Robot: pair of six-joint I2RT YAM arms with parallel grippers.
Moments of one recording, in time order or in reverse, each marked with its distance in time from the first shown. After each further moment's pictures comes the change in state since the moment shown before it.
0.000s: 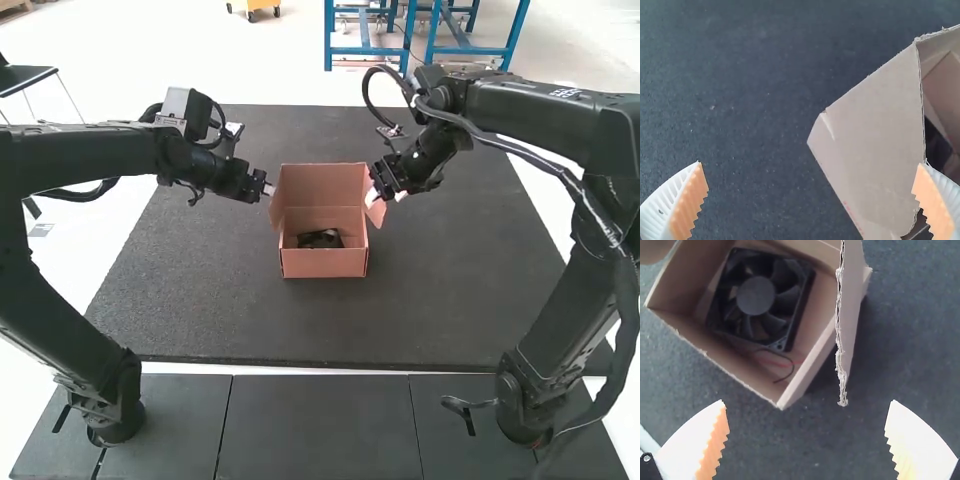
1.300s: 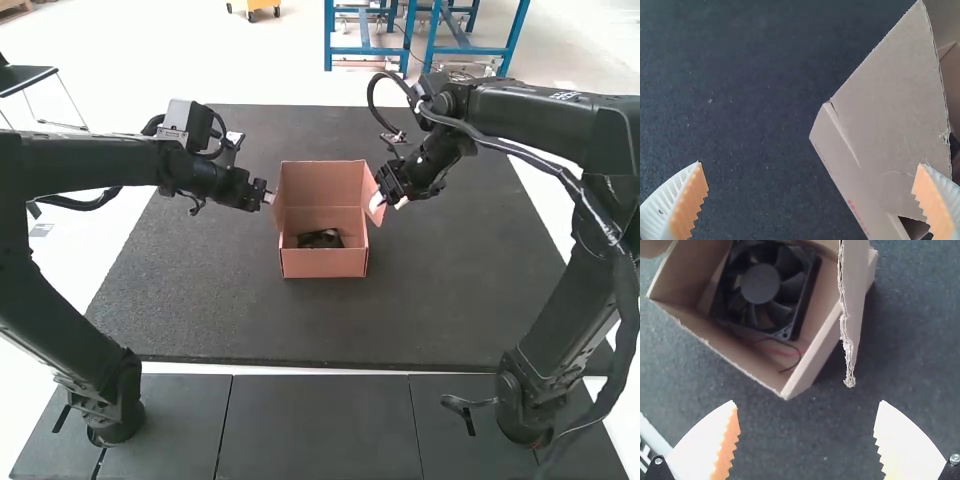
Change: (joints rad) left arm 0.000 0.002 -0.068 0.080 -0.003 -0.001; right arm -0.024 0.000 -0.034 0.002 -0.048 -0.002
